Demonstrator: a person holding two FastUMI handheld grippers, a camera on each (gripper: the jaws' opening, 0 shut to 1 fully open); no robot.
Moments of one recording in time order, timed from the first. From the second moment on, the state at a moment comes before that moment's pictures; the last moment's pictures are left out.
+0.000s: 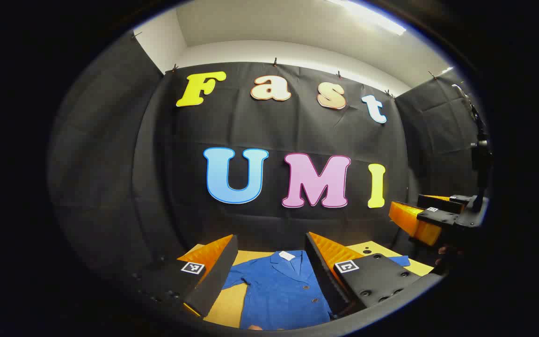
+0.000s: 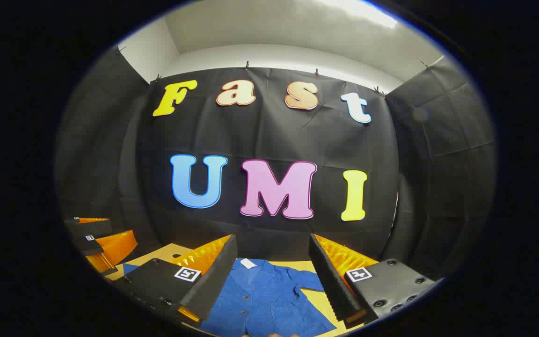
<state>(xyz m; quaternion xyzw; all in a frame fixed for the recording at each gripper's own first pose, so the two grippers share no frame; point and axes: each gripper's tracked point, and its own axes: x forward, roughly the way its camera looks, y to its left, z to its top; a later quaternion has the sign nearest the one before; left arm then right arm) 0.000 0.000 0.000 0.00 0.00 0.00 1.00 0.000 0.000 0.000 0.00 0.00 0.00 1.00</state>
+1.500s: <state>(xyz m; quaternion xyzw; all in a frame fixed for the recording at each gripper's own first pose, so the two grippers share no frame) 0.023 -0.008 -0.006 0.01 0.01 -0.01 1.00 0.013 -0.012 -0.031 0.01 0.04 -0.01 1.00</state>
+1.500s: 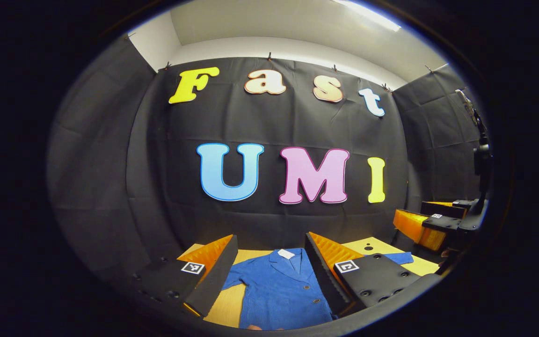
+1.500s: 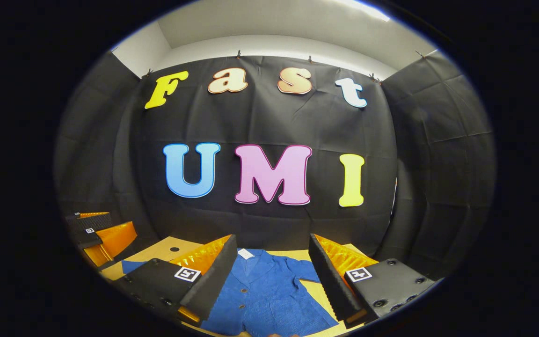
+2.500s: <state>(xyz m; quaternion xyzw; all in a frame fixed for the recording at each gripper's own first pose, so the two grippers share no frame) 0.053 -0.033 -0.053 -0.03 0.07 0.02 1.00 0.127 -0.156 -0.211 0.08 0.25 -0.11 0.96</state>
